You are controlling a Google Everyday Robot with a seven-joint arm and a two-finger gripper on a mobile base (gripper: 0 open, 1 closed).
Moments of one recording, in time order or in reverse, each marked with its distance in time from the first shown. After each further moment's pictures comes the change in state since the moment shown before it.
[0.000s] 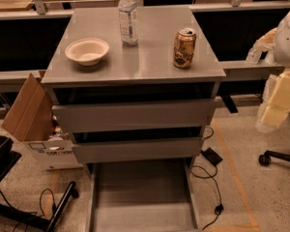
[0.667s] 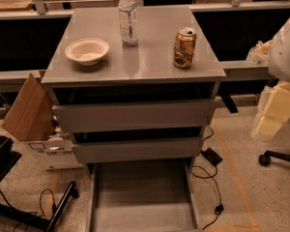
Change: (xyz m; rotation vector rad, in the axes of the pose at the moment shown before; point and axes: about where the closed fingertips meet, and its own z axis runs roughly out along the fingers) arm 0.004 0.008 0.016 -0.002 0.014 0.011
